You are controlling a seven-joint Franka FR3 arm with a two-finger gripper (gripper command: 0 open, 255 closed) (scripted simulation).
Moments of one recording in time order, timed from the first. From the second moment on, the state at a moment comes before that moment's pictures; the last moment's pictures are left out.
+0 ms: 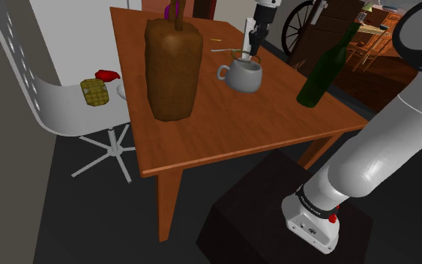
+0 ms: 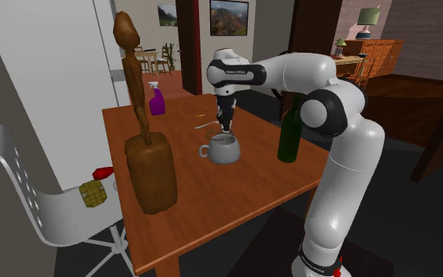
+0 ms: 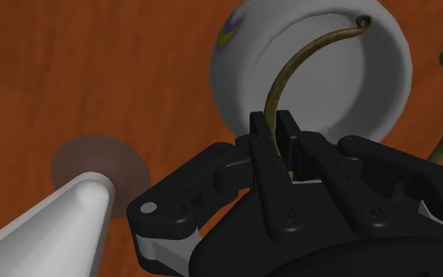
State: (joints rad) arm -0.04 -0.02 -0.21 -1.69 -0.03 1.61 -0.37
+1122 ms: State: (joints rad) arm -0.04 -0.03 -0.21 -1.78 -0.03 1.70 -0.37
